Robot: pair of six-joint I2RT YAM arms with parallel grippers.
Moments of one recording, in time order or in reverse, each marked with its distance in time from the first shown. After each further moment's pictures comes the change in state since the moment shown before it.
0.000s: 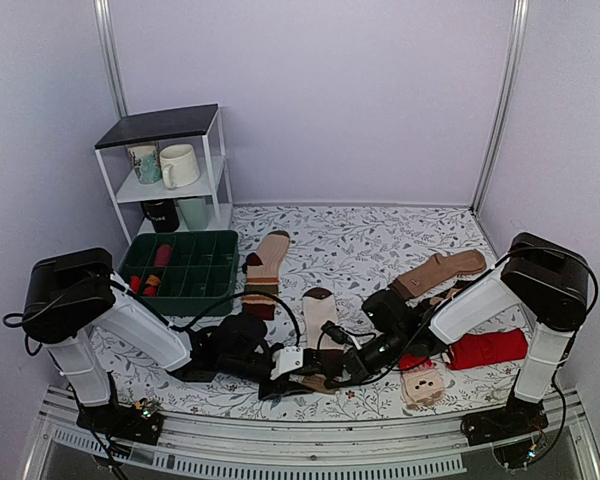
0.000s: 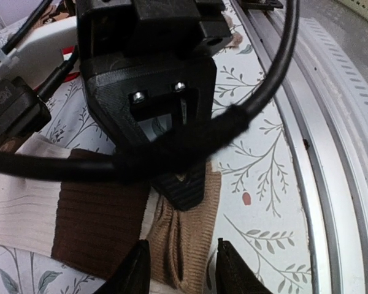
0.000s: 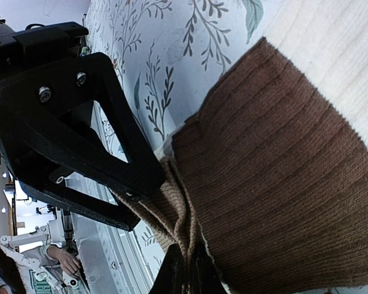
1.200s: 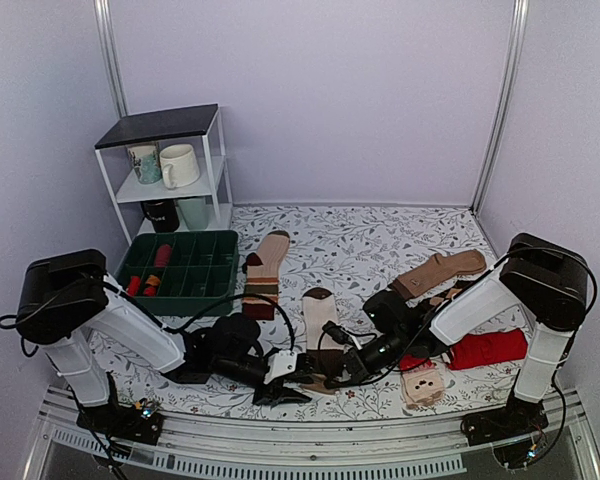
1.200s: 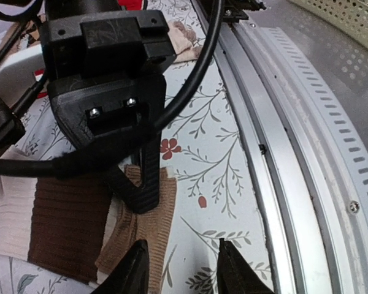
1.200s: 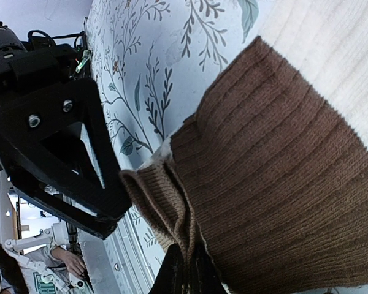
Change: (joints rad) left arm -0.001 -0.038 -0.044 0.034 0.116 -0.016; right arm -0.001 0.005 -0.014 0.038 -0.006 0.031
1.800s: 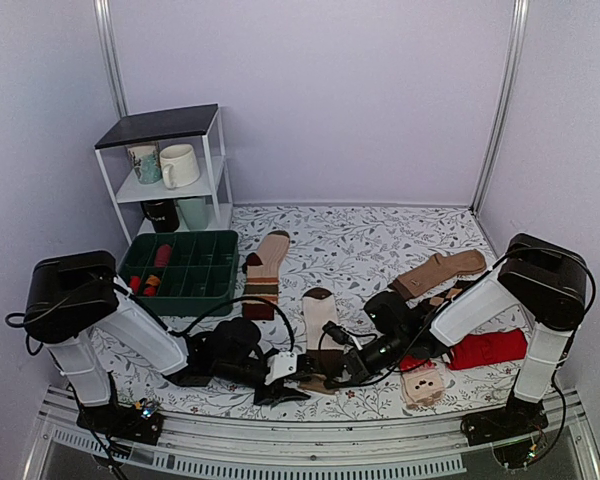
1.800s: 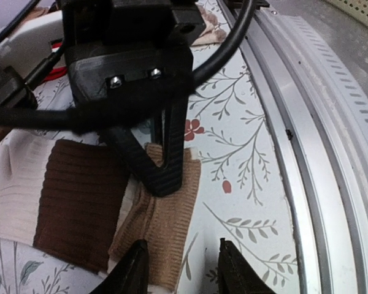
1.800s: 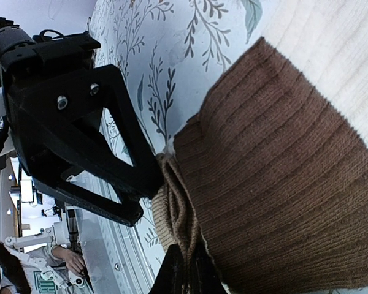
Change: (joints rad) left arm -0.001 0.054 0.001 0.031 -0.084 -0.003; right arm -0.002 0.005 -0.012 0.032 -0.009 0.003
